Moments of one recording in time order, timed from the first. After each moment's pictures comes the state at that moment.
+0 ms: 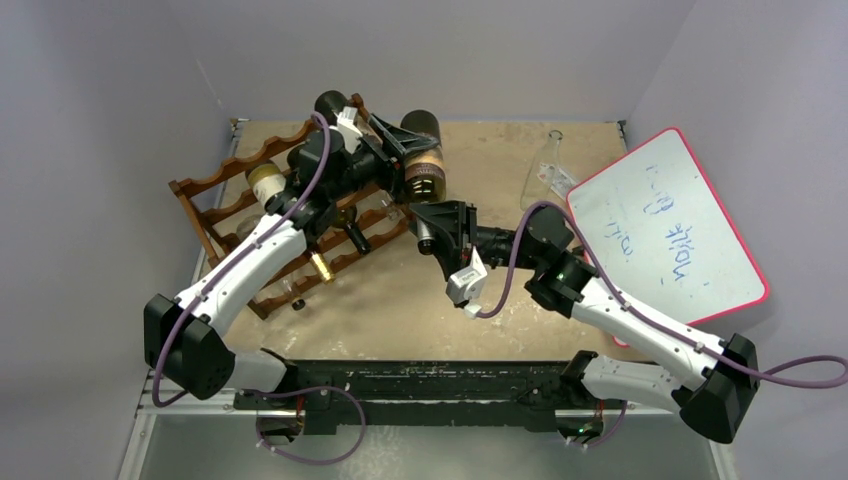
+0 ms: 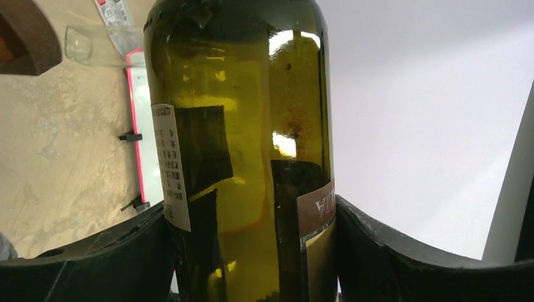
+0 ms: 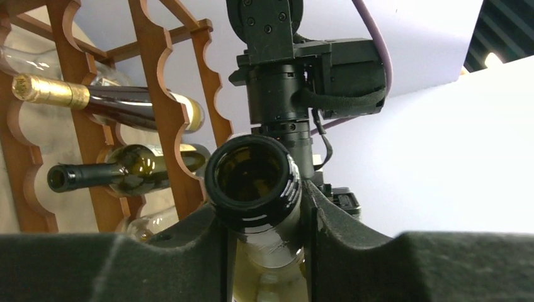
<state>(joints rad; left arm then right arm) -0.50 1.37 1.22 0.06 0.36 -1.46 0.84 1.07 0.88 0.34 -0.63 -1.20</state>
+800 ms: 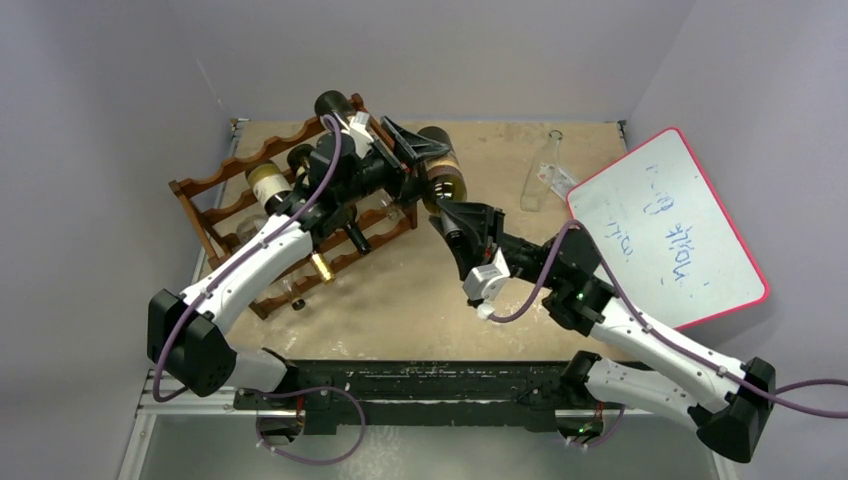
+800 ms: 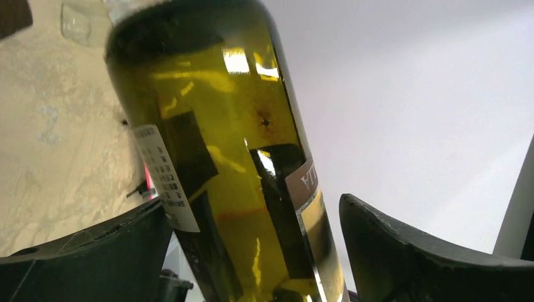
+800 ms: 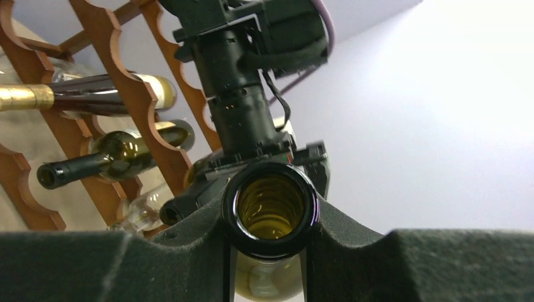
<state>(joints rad) -0.54 1.38 1.22 0.02 0.37 -1.47 0.87 0.92 0.78 0.41 -0.43 -1.08</state>
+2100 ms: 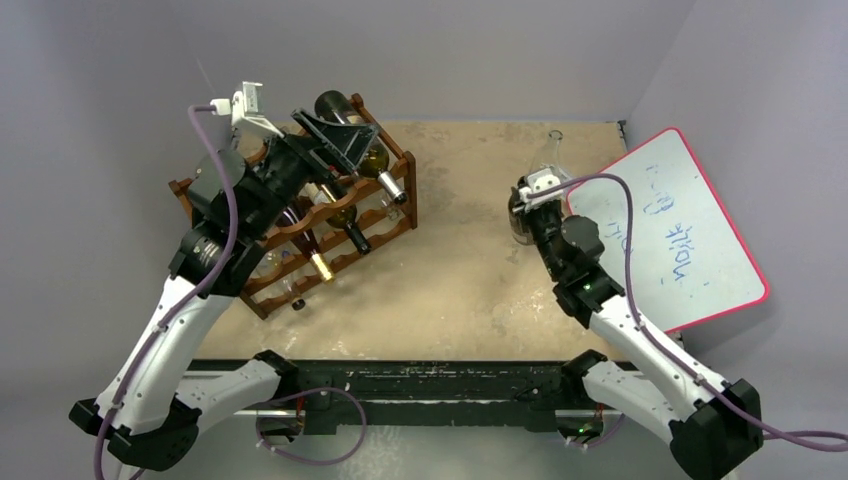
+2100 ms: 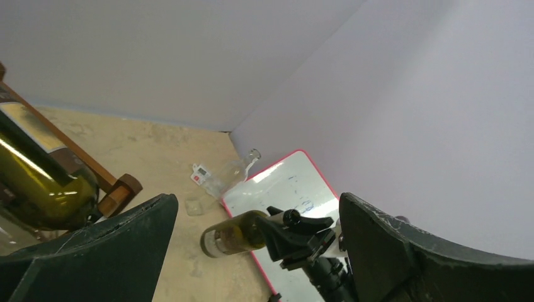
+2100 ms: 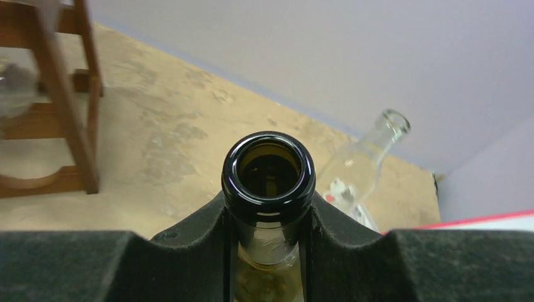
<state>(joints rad) -0.52 1.00 1.38 -0.21 0.02 -0.78 0.55 0.89 0.64 0.31 0.24 -0.33</state>
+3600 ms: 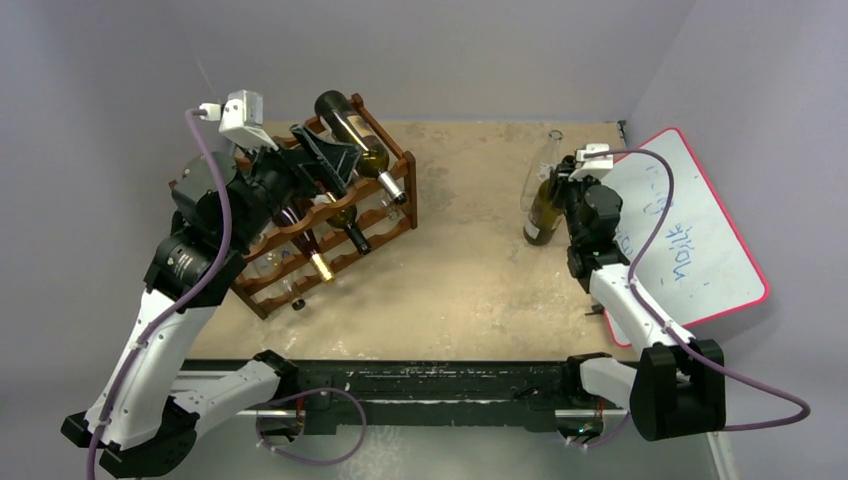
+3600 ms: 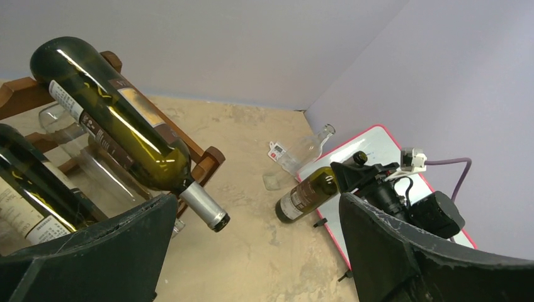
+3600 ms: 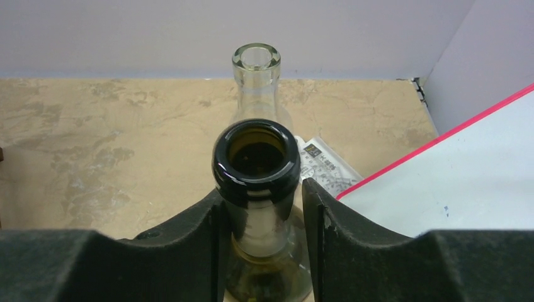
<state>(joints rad) -0.52 0.96 1.47 -0.52 -0.09 -0.54 0.12 1.15 0.66 0.44 0.14 0.02</state>
